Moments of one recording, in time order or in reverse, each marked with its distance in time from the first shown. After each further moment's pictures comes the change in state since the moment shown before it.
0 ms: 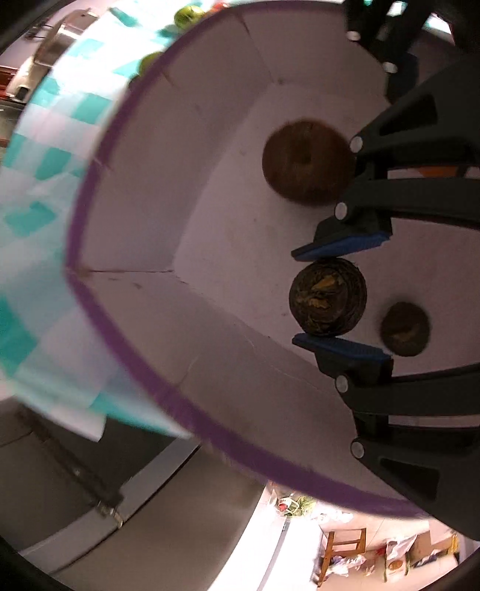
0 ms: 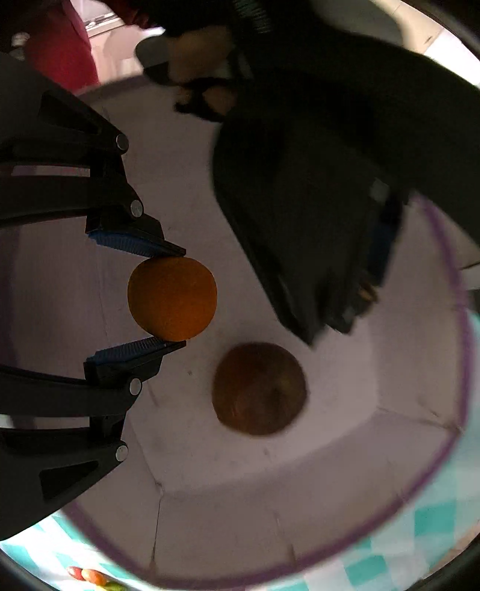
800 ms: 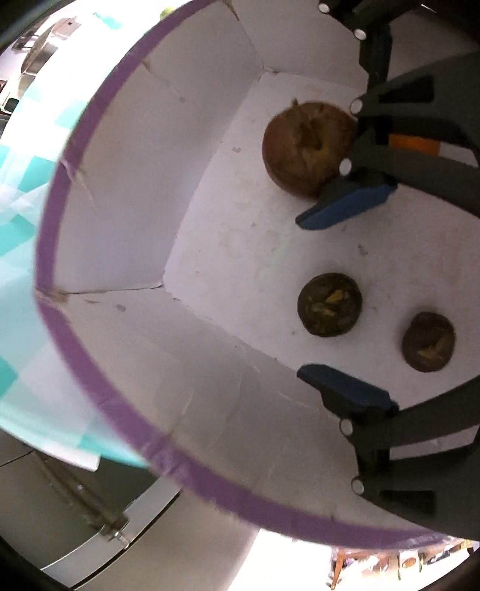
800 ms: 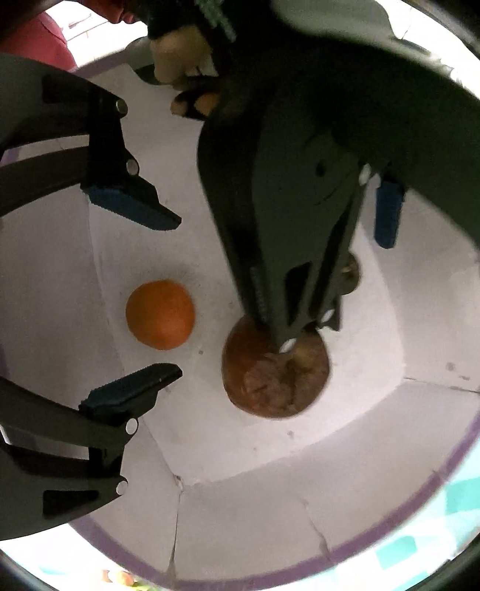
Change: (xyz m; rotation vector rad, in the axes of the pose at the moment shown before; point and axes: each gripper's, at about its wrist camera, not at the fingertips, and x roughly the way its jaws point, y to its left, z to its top) left arm 0.010 0.003 0.003 0.036 -0.019 -0.008; right arm -0.014 -0.021 -0.011 0.077 -0.012 -0.055
